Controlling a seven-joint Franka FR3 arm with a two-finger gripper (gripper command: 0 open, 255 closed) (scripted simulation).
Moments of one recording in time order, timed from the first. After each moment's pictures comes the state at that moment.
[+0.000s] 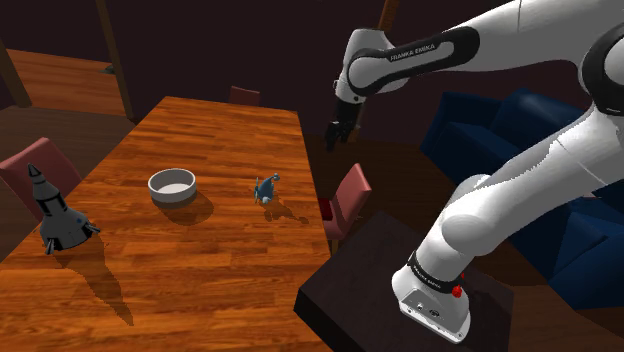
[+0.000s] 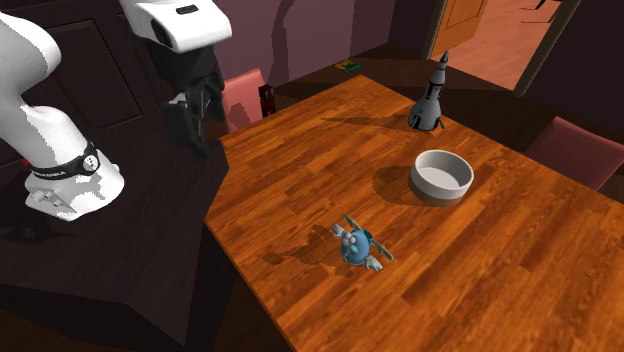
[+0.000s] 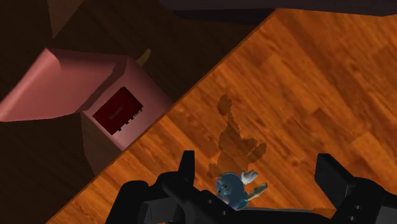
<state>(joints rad) 0.02 -0.39 -0.15 -2.48 -0.06 2.10 -0.18</state>
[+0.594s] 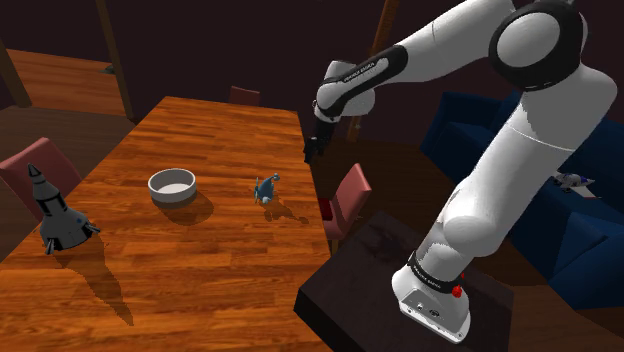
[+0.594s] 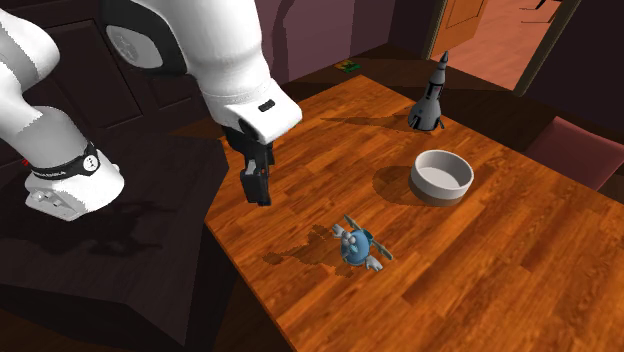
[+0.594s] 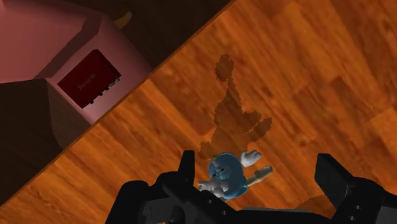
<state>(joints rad) 0.06 -0.03 -0.21 -2.38 0.11 2.39 -0.39</state>
